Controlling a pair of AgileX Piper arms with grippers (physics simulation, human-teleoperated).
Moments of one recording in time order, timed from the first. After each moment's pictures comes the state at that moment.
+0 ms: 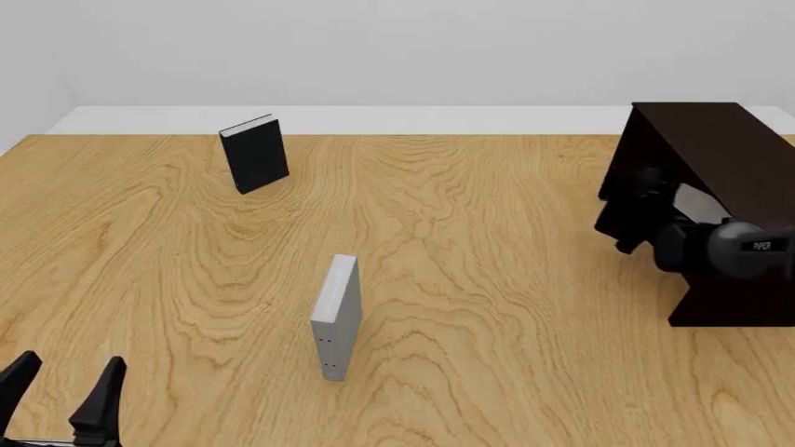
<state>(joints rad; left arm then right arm) 0.00 0.00 0.00 0.09 0.13 -0.17 2.04 -1.15 -0.46 -1.32</state>
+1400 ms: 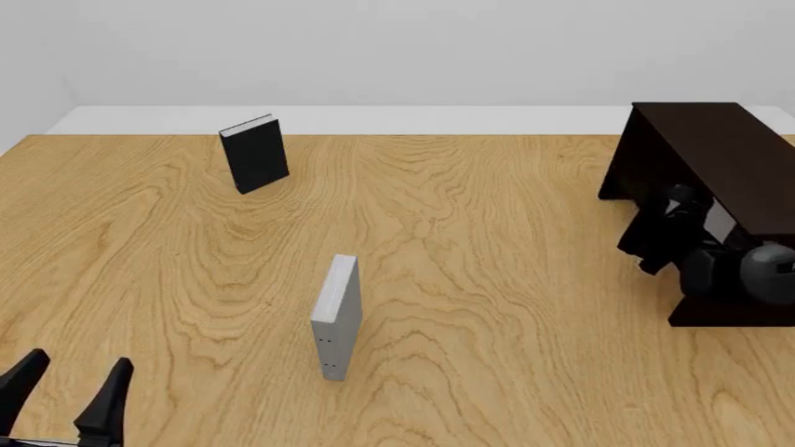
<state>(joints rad) -0.04 0.00 0.00 0.09 0.14 -0.24 1.94 -0.96 -0.56 -1.31</state>
